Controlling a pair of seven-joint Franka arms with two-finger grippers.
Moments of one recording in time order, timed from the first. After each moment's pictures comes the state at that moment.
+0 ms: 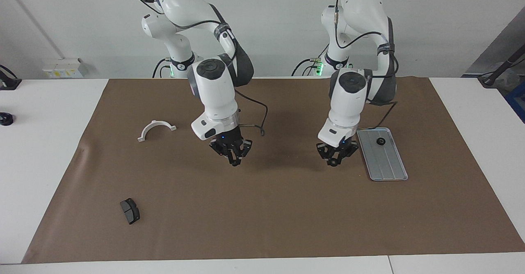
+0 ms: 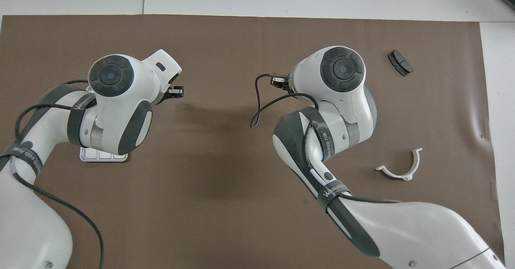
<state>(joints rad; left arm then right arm) -0.47 0.27 0.19 -1.88 0.06 2.31 -0.28 0.53 0.45 -0.10 -1.60 0.06 2.28 0.65</state>
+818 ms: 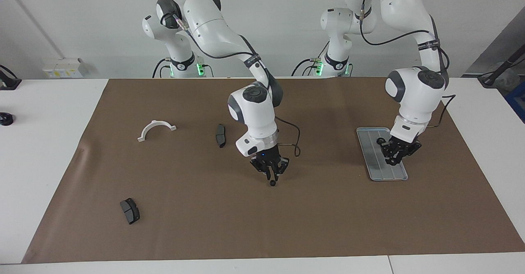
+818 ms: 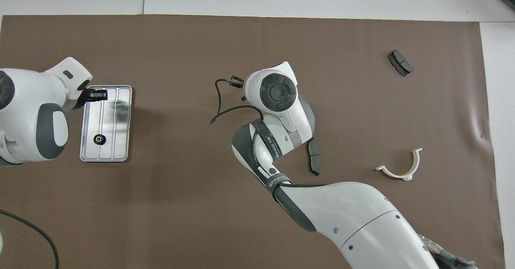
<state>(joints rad) -0.16 0.25 0.18 -2.03 -0.05 2.52 0.09 0.62 0.69 -0.10 -1.45 0.06 2.50 0.81</state>
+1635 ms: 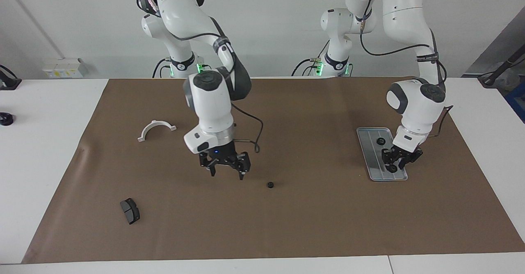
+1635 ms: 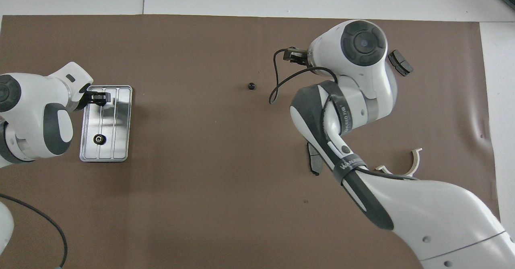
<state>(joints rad) -0.13 0.33 0.17 -2.01 -0.09 2.58 0.16 0.42 0.47 -0.14 -1.46 0.01 2.19 0.52</state>
